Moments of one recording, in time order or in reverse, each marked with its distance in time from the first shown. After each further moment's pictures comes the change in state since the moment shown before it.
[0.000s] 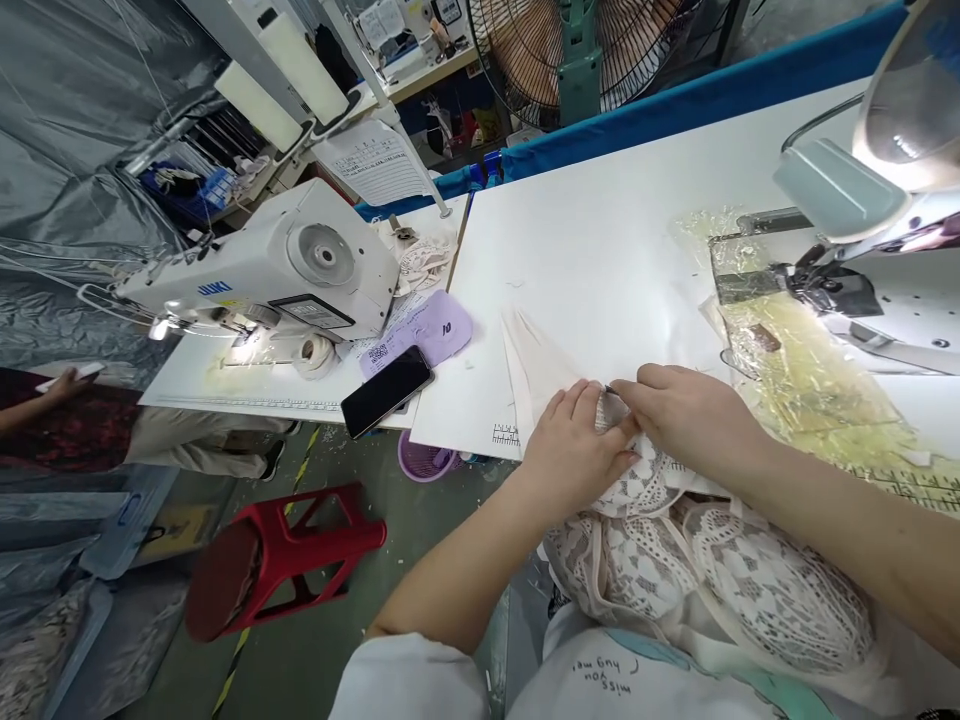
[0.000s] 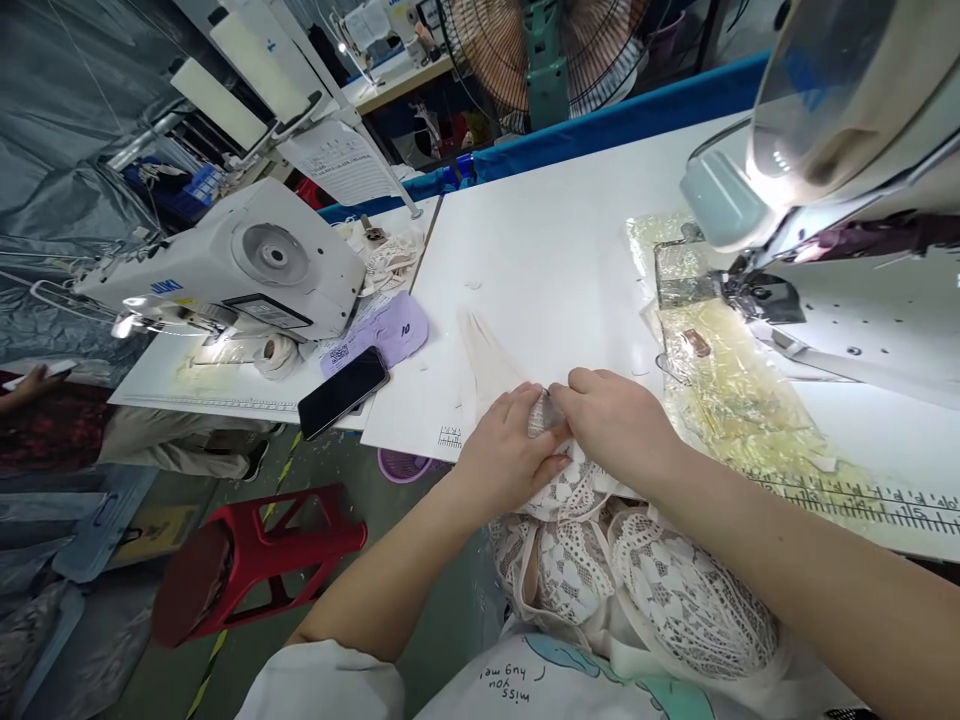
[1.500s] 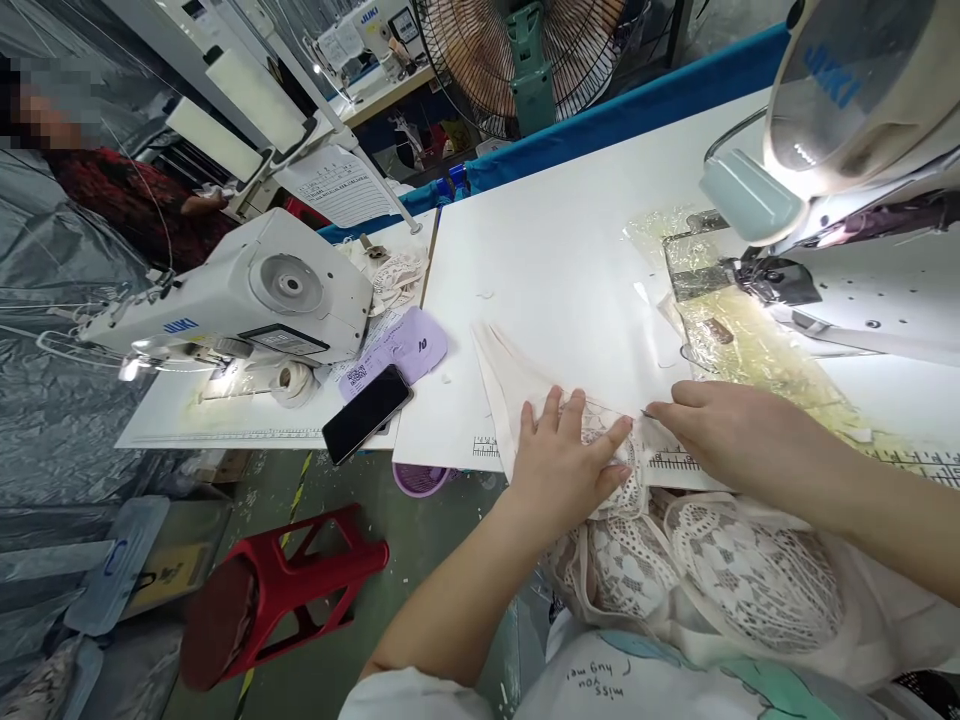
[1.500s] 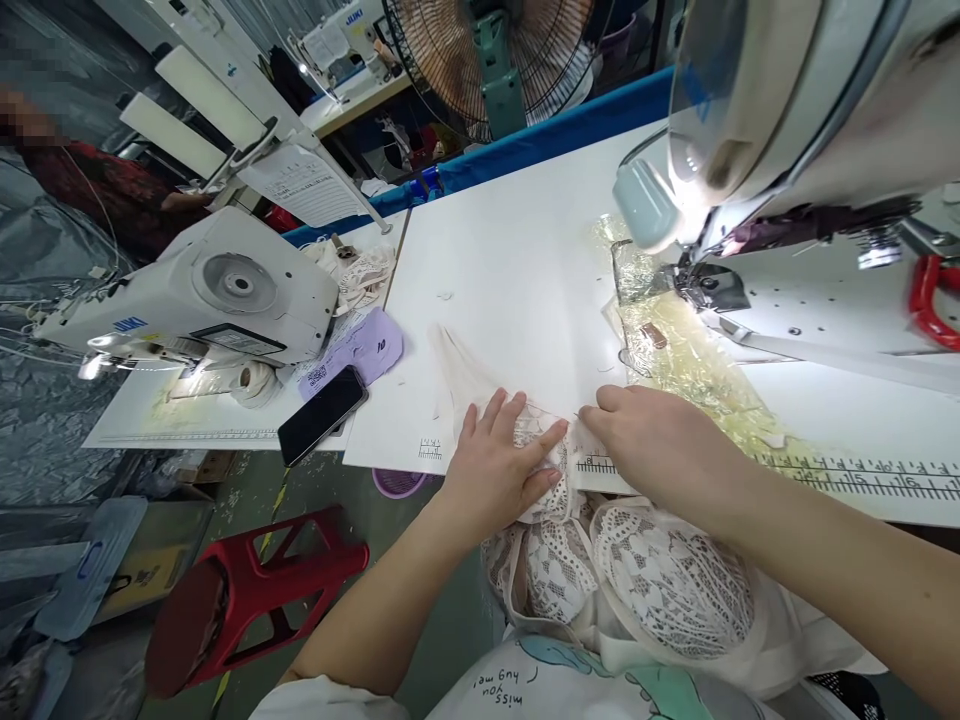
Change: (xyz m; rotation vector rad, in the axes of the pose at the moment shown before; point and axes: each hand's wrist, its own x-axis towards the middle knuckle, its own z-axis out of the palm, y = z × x) left_hand 0.005 0.016 -0.010 0.065 -0.169 -0.066; right_hand -0.048 0.028 -0.016 -0.015 -0.020 -0.039
